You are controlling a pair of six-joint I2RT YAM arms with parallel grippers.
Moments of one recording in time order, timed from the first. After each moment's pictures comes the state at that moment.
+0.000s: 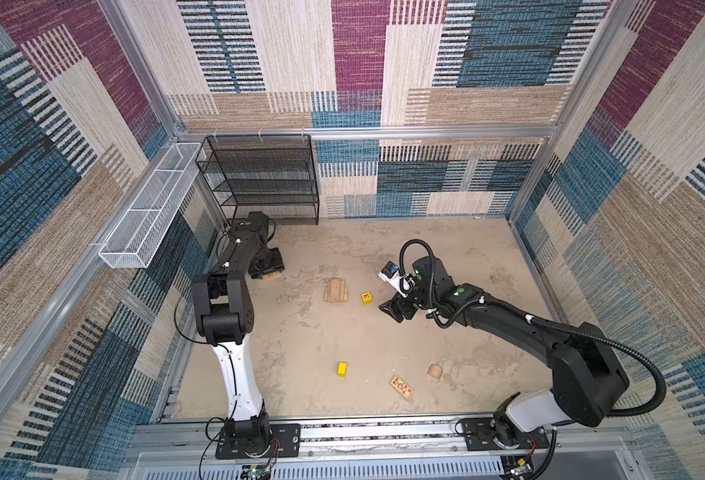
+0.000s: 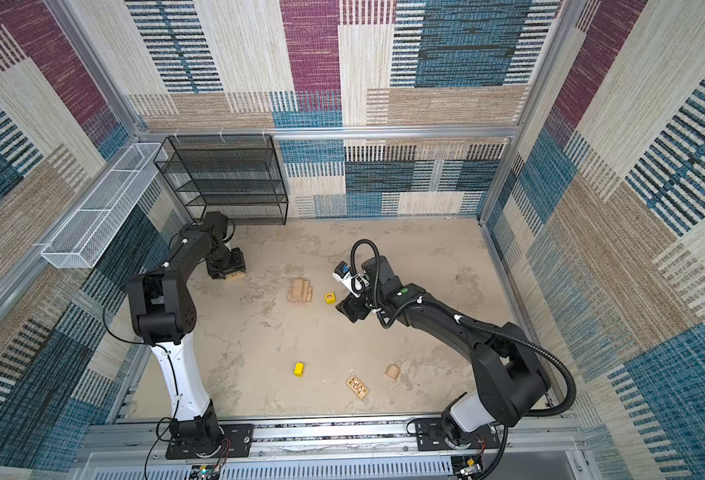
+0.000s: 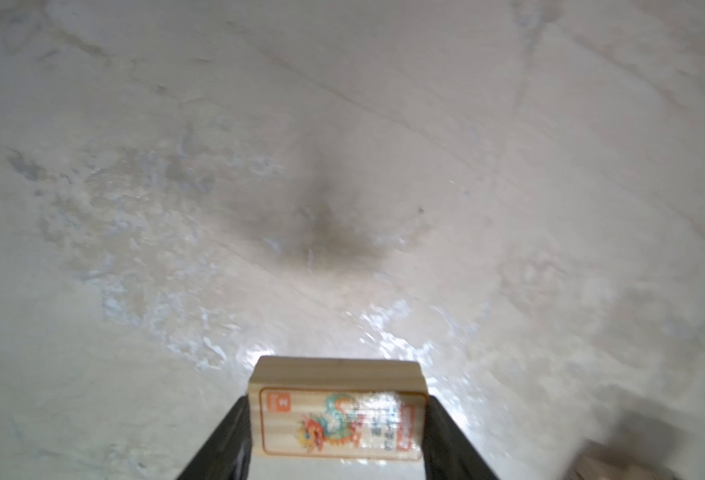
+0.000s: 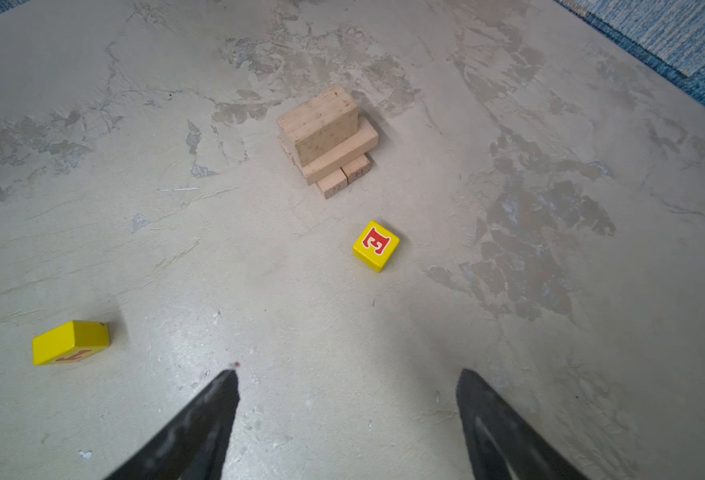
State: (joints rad) left arm 0.02 2.09 1.80 -1.04 -0.02 -0.29; right arm 0.59 1.49 0.98 -0.26 -0.26 -0.24
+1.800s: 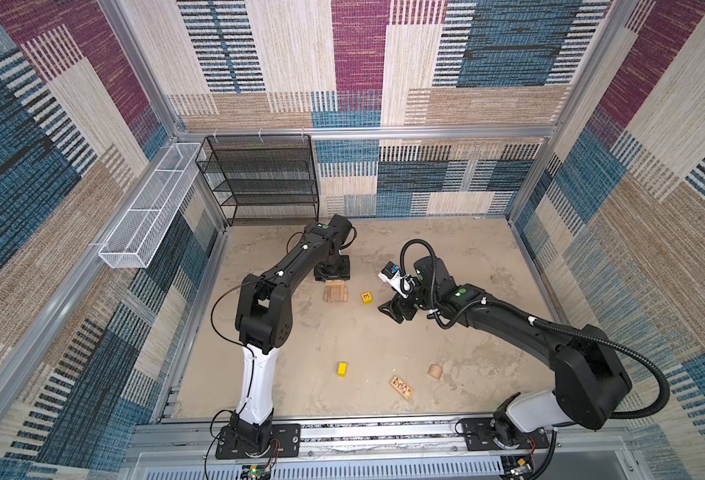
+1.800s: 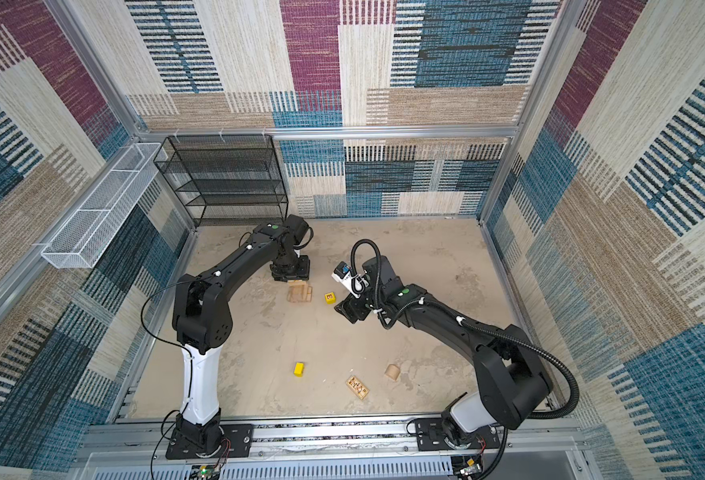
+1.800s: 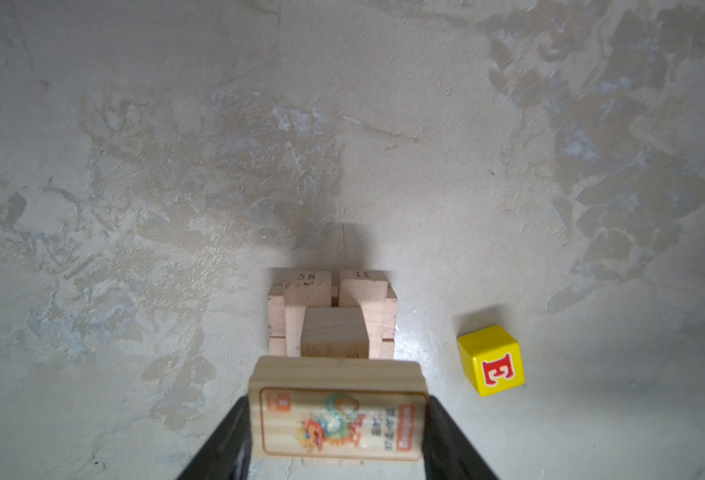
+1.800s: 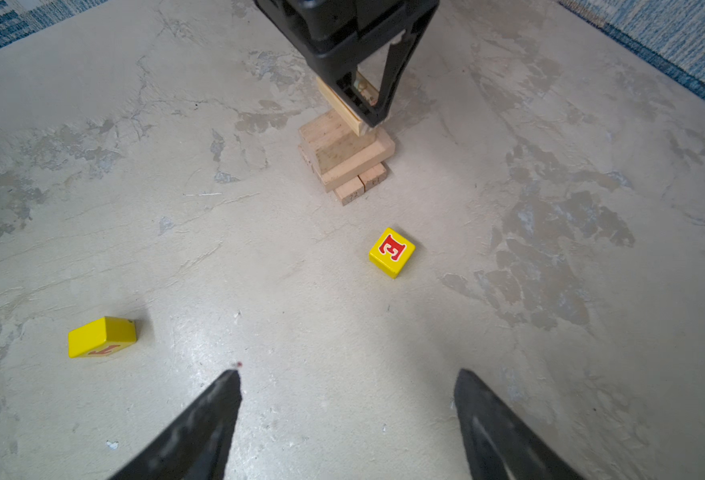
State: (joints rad) left arm -0.43 2.14 1.92 -1.15 -0.05 -0.43; right arm 0.59 1.47 0.97 -0.26 -0.31 -0.24
